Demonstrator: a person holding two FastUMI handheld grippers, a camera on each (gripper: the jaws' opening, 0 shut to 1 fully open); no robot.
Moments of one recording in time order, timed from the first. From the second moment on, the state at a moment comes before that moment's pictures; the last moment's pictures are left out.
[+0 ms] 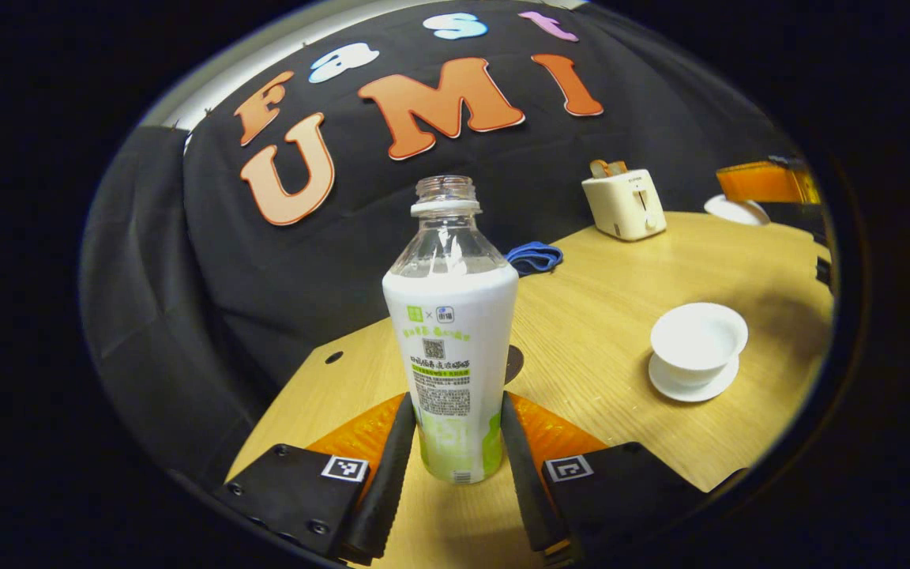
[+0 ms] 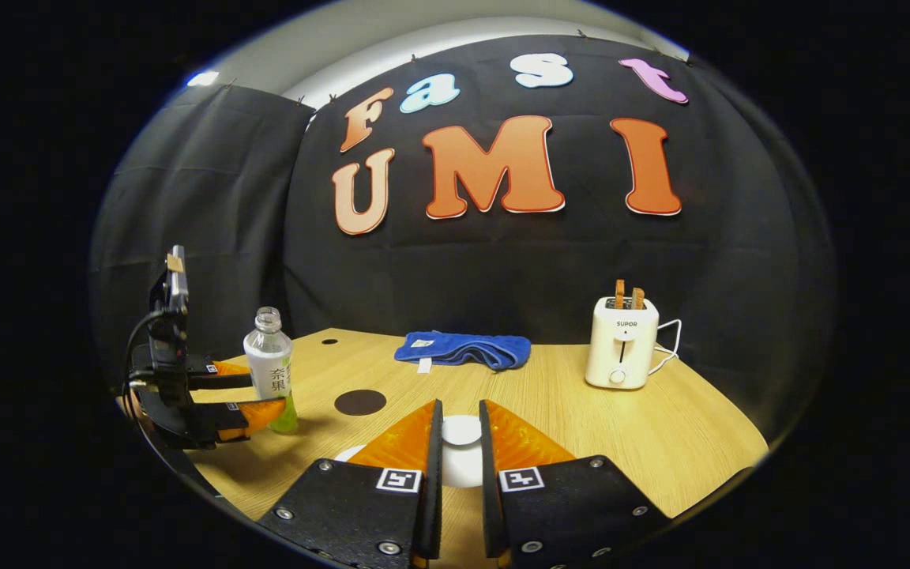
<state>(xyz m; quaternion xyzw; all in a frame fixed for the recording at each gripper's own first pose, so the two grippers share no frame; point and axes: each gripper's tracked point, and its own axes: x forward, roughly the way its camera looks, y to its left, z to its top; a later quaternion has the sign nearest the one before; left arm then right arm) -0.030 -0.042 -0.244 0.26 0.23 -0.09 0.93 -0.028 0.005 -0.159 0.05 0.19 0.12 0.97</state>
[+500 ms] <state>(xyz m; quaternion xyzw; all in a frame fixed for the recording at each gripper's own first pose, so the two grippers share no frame) -0.026 -0.039 -0.244 0.46 0.21 -0.11 0.86 -0.035 -0.016 -0.157 0.05 0.19 0.10 0.98</state>
